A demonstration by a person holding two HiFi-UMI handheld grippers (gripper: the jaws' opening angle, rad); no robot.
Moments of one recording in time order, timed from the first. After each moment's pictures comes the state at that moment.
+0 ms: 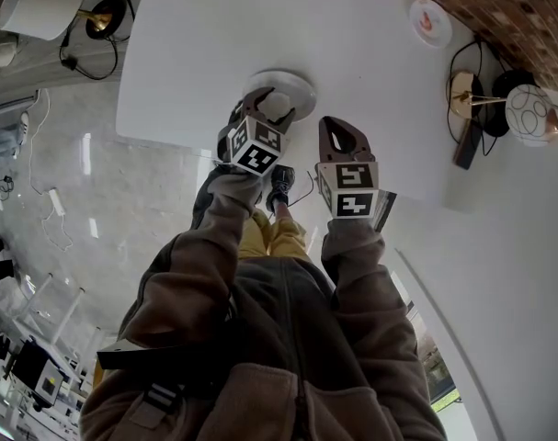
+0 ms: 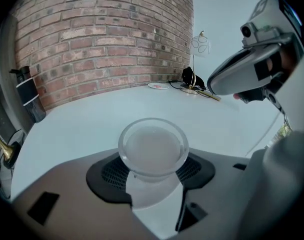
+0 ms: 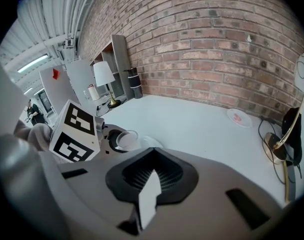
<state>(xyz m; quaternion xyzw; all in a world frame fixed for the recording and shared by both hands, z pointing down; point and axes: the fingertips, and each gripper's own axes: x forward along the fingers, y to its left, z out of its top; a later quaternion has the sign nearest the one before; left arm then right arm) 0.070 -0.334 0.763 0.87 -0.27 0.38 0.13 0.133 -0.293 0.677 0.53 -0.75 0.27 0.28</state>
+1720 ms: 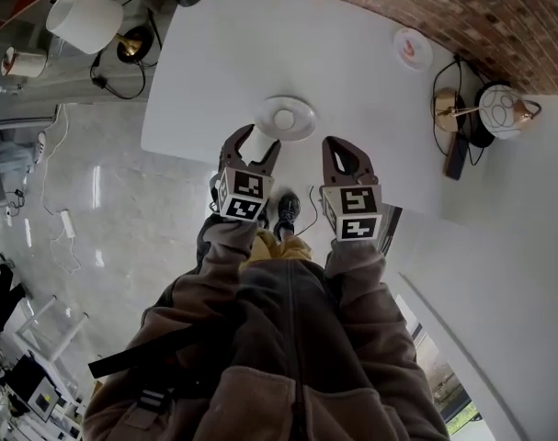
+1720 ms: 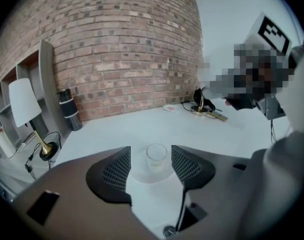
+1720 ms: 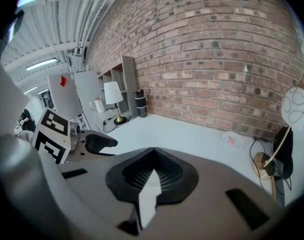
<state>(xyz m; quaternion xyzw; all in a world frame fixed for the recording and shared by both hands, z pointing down) 0.006 -0.304 0.653 0.86 -0.39 0.31 0.11 0.120 -0.279 0.588 0.55 -0.78 0.21 0.24</state>
